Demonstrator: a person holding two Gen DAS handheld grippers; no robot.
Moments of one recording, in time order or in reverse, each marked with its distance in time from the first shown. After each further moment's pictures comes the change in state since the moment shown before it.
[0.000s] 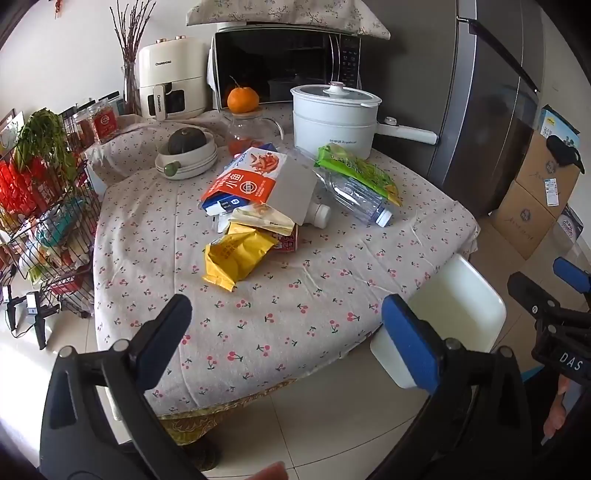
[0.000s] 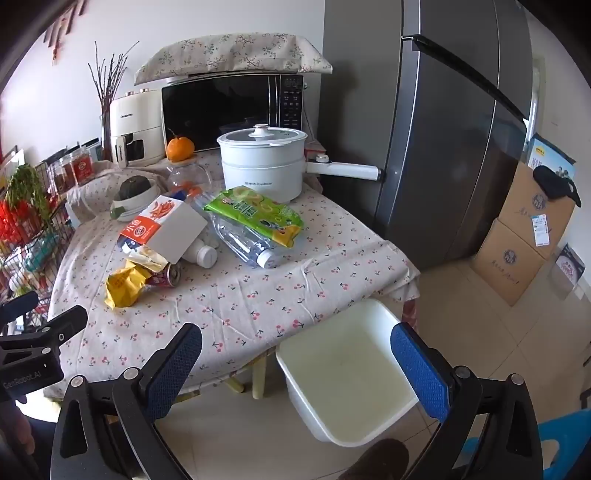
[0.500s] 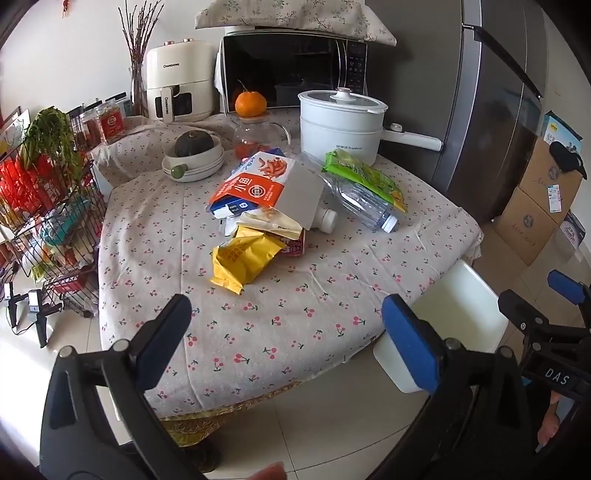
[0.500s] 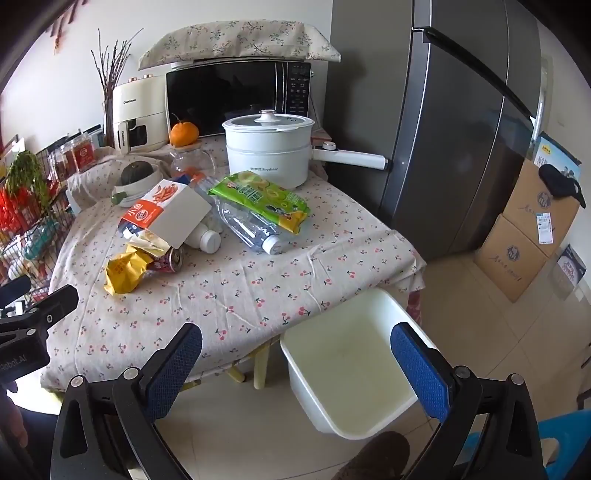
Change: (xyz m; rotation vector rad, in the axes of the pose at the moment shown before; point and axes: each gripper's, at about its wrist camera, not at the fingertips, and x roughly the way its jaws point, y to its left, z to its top) left arm -0.003 0.004 -0.001 -0.008 -0.035 0.009; right arm 0.005 0.009 -0.005 -0.022 0.061 0.001
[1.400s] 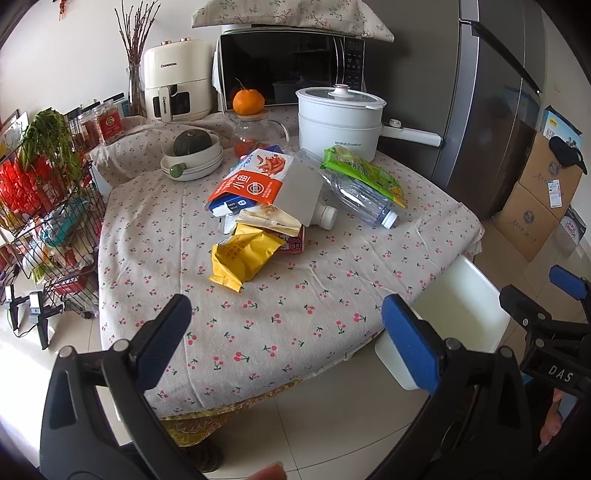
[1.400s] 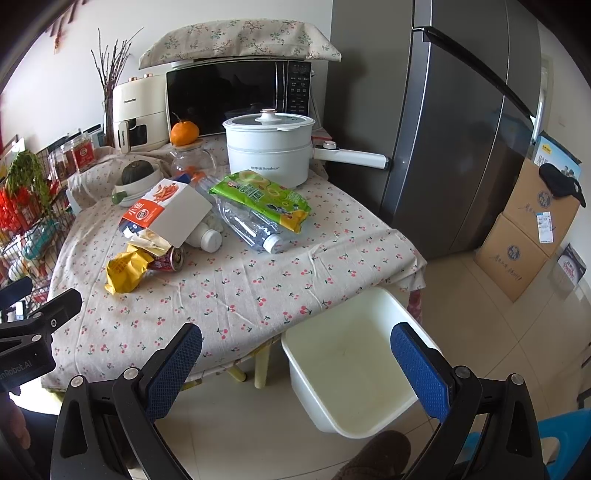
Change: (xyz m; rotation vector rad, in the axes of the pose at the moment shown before) left arm 0.002 -0.001 -0.001 0.009 0.008 0.000; right arm 0.002 0.000 0.001 0.000 0.005 0.007
